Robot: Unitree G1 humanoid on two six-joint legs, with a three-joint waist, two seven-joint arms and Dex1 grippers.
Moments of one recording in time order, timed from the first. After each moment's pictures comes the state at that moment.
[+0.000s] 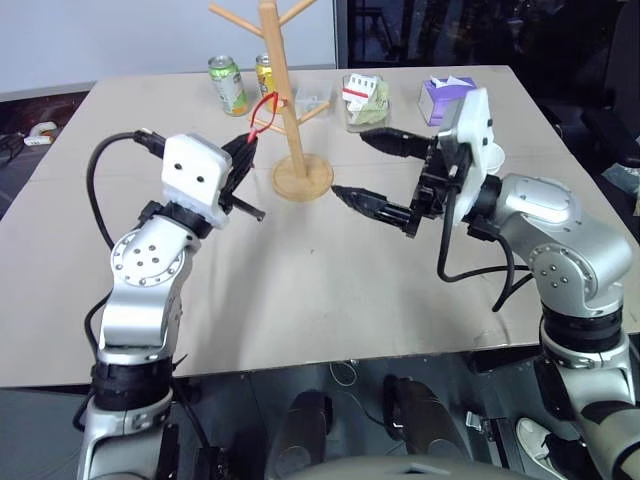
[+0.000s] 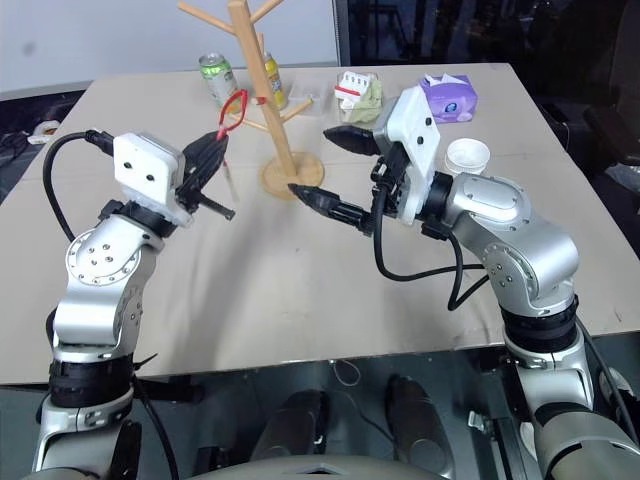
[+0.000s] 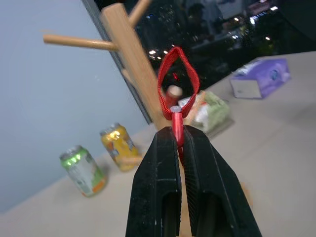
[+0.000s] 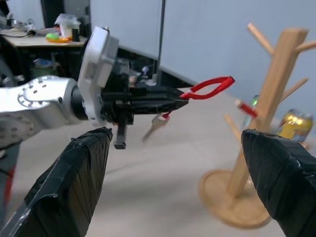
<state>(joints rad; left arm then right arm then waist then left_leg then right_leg) -0.40 0.54 0.15 -0.28 -0.14 0.20 -0.38 -0.74 -0.38 0.06 -0.46 0.59 0.76 0.65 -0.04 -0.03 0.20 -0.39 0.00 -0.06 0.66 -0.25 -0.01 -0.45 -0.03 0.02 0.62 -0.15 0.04</state>
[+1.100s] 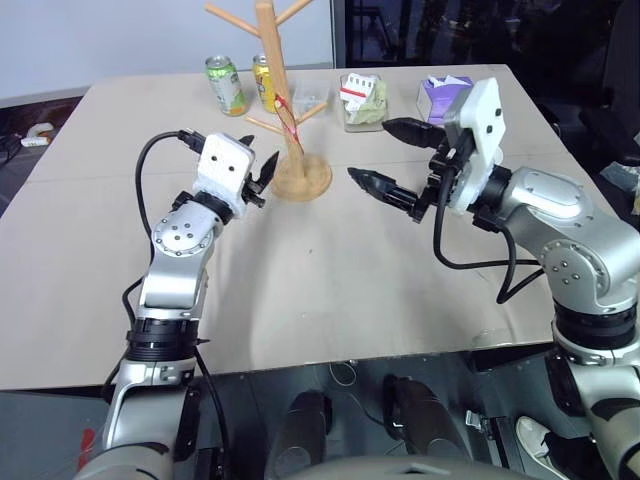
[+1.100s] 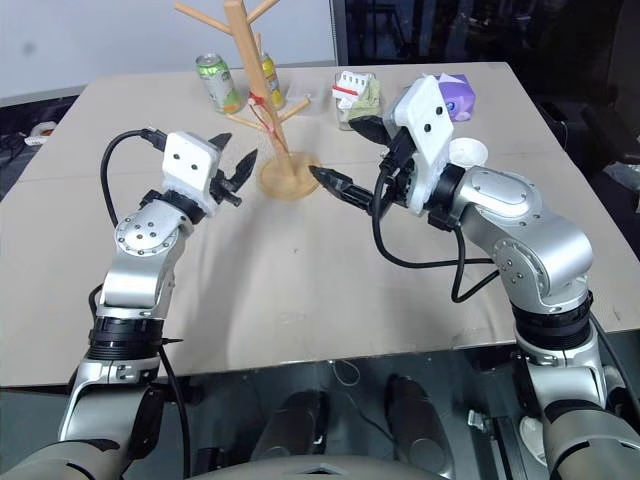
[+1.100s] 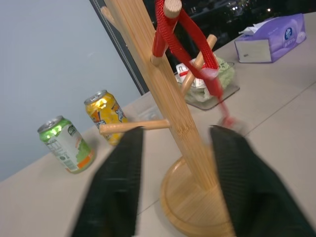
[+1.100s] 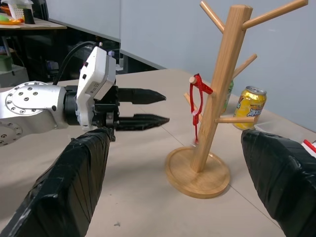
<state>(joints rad) -0.52 0.51 0.09 0.03 -0.07 0.13 -0.41 -0.73 -0.45 0.05 -0.46 0.59 0.80 0.55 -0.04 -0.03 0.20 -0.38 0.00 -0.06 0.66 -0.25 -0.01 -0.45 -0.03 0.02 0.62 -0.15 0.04</state>
